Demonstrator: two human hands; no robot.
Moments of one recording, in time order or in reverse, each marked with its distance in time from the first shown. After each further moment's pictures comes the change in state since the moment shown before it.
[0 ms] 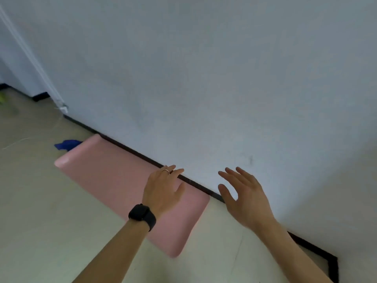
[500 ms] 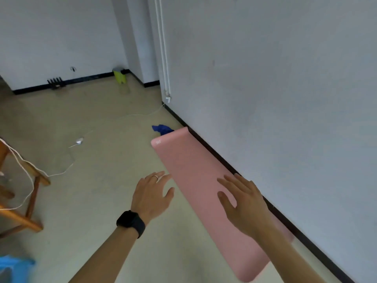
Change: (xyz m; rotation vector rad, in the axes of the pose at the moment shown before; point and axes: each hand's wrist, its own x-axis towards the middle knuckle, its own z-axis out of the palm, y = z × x) left_hand -0.220 -0.399 -0.151 0.068 0.169 -0.520; right_hand 0.011 -0.375 0.231 0.069 -0.249 -0.457
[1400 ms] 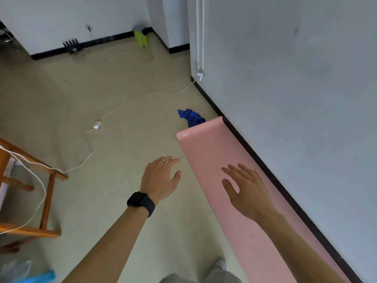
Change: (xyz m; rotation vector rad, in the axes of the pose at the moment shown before) left_hand 0.441 -0.247 0.041 -0.026 -0.094 -0.169; right_hand 0.474 -0.006 0.257 0.014 -0.304 -0.010
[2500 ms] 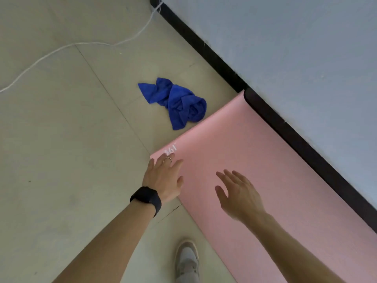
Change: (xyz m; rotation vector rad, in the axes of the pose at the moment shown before) left_hand 0.789 -0.302 0.525 0.301 -0.532 0.265; right_hand 0.710 0.268 0.585 -0.073 -0.462 0.415
